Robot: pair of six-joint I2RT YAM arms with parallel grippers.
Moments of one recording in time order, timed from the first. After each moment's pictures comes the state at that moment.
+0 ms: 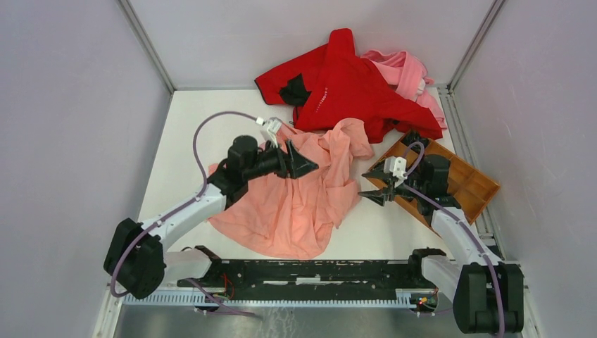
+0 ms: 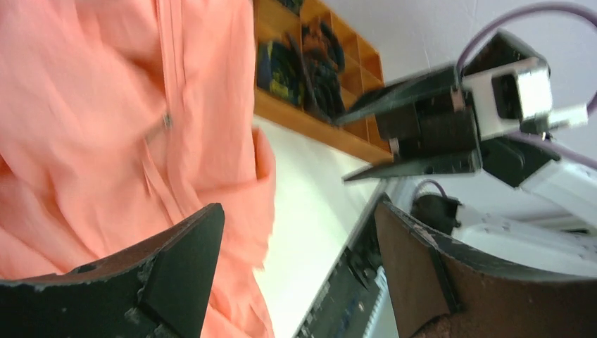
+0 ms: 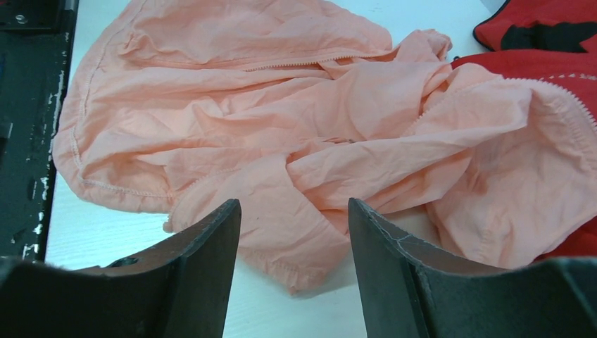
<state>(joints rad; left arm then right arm) -0.58 1.25 0.86 0.16 0.46 -0.62 0.01 0.99 0.44 0.09 -1.24 -0.61</state>
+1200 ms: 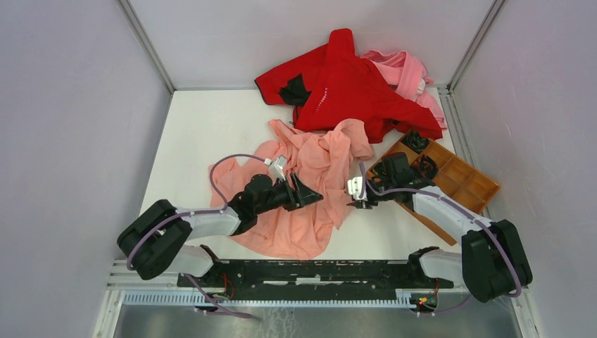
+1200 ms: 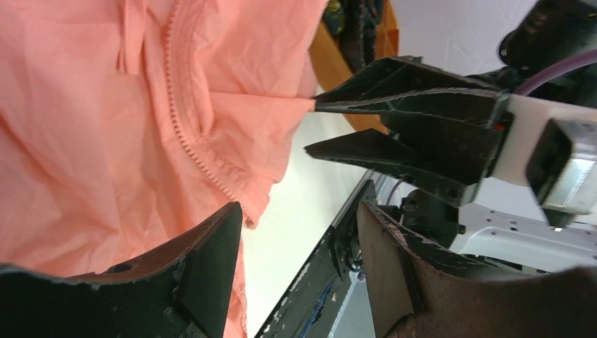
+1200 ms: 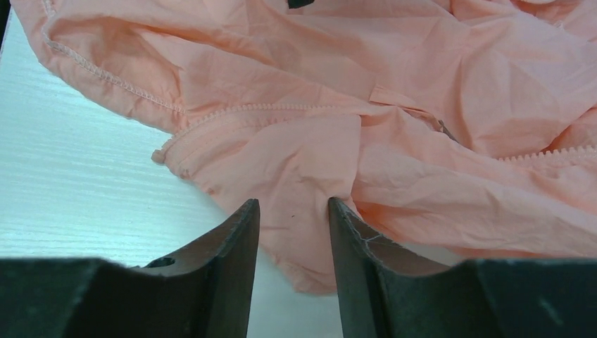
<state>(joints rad) -0.77 1.34 0.39 0.68 0.27 -1.03 0.34 1.22 0.59 -0.31 -0.88 -1.20</state>
